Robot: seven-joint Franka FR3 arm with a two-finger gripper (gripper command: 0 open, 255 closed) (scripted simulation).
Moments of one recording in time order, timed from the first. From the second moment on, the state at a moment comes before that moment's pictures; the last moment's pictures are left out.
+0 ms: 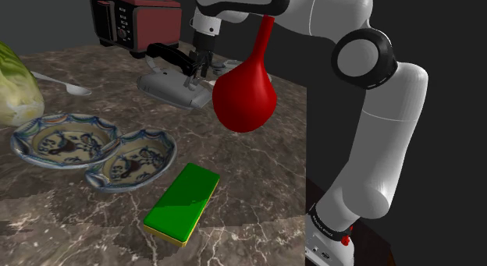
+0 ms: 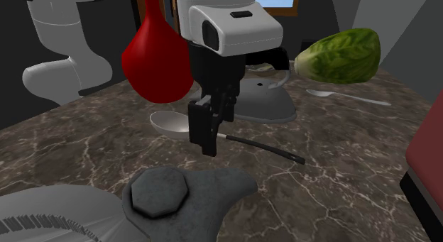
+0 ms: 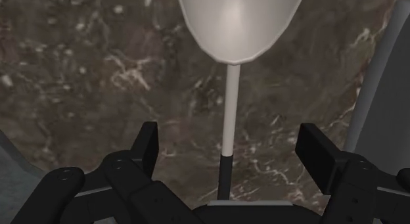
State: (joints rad) arm 0.16 0.34 0.00 -1.43 0.10 1.70 -0.35
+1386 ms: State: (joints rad) arm 0.16 0.34 0.00 -1.37 0.10 1.65 -0.34
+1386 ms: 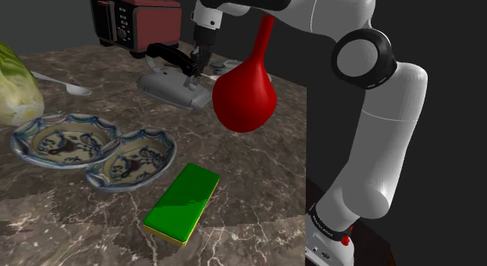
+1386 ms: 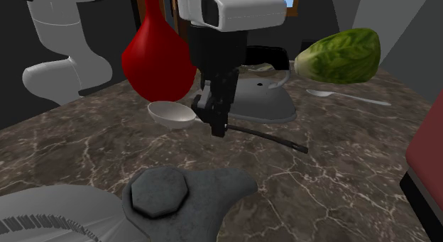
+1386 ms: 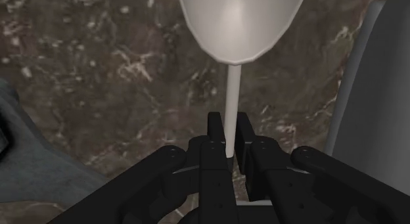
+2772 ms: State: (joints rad) arm 0.20 0.31 0.02 -1.19 0.10 1.45 -0.25
